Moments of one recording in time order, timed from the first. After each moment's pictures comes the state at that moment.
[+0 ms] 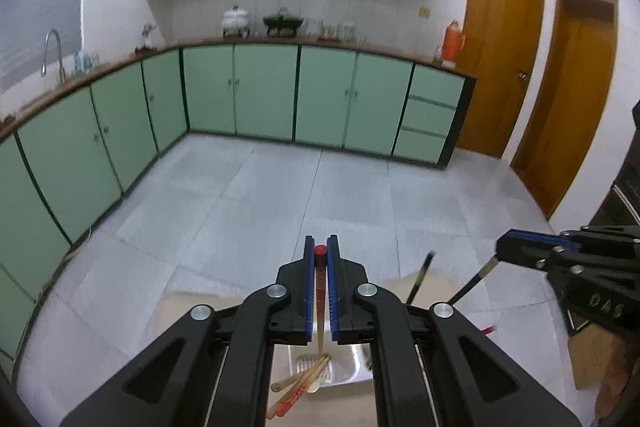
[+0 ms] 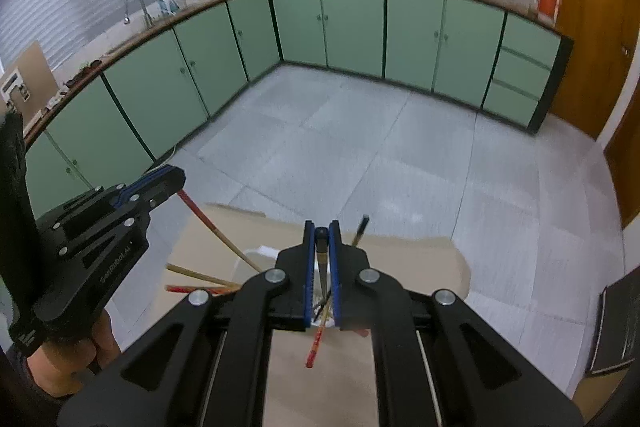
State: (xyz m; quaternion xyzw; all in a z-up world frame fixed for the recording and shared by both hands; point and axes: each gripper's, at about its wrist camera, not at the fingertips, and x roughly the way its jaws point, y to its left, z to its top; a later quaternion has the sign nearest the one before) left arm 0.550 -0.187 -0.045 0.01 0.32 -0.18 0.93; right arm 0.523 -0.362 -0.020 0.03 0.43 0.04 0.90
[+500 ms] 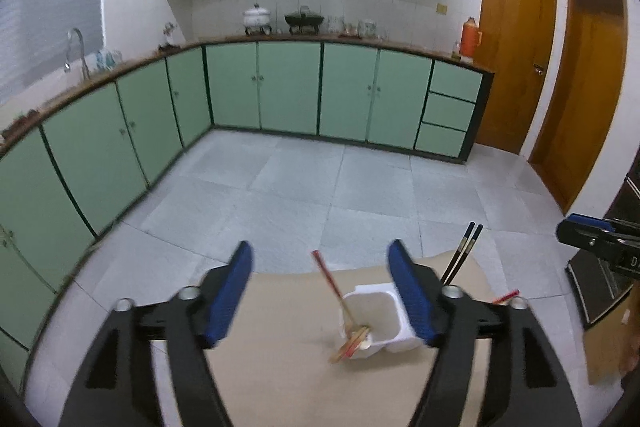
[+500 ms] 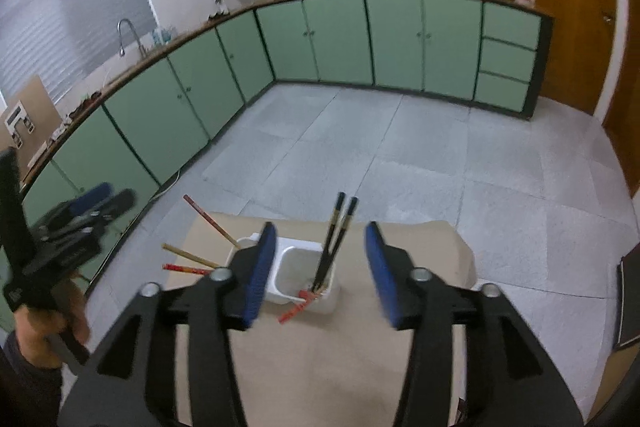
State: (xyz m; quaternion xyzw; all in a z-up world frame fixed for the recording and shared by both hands) left arm 0.510 -0.129 -0.035 0.03 0.31 -0.15 0.94; right arm 0.455 -0.398 -0.024 0.08 0.38 0.03 0.92
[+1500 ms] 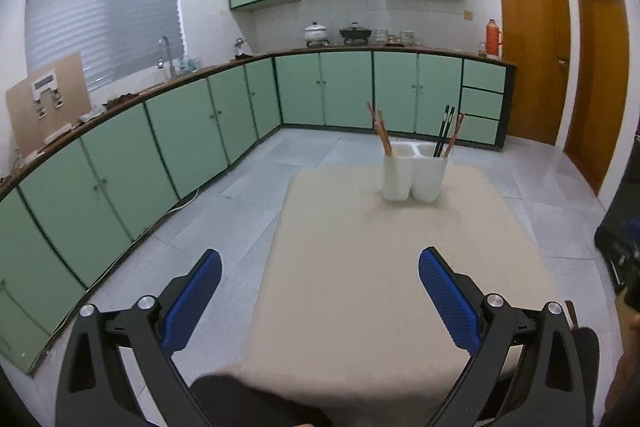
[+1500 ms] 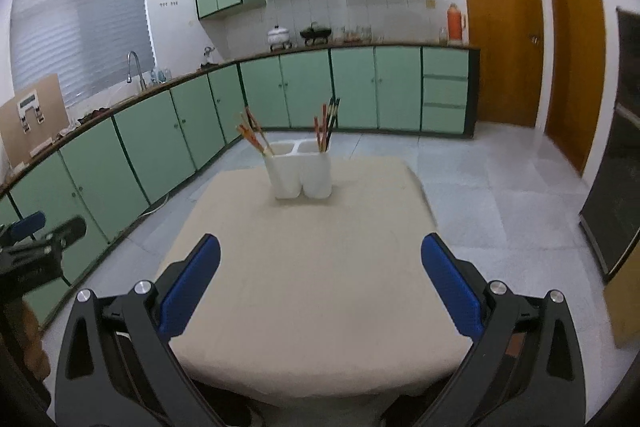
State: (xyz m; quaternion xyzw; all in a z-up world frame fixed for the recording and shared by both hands) left arm 0.129 -0.033 -0.078 0.05 0.28 -0.04 0.96; right arm 0.058 -0.296 -0.100 0.06 0.25 -0.06 0.96
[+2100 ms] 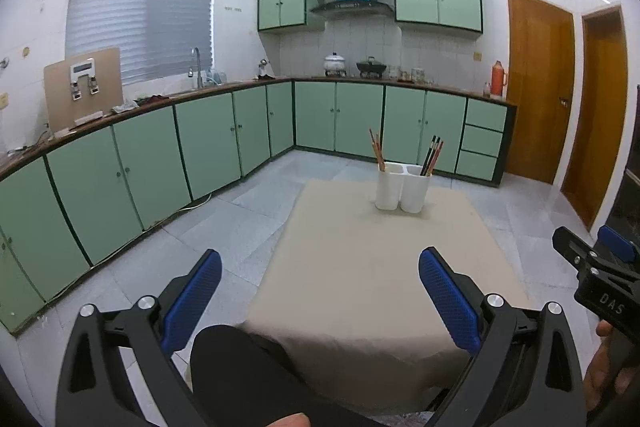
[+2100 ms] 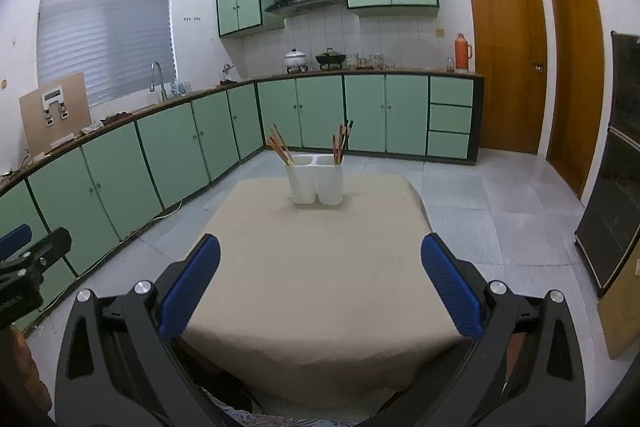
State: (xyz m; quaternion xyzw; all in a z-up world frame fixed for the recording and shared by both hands) left arm -0.005 -0.019 -0.052 0.00 0.22 -0.02 0.97; right arm -0.033 -0.270 -0.074 0.04 0.21 -0.04 0.98
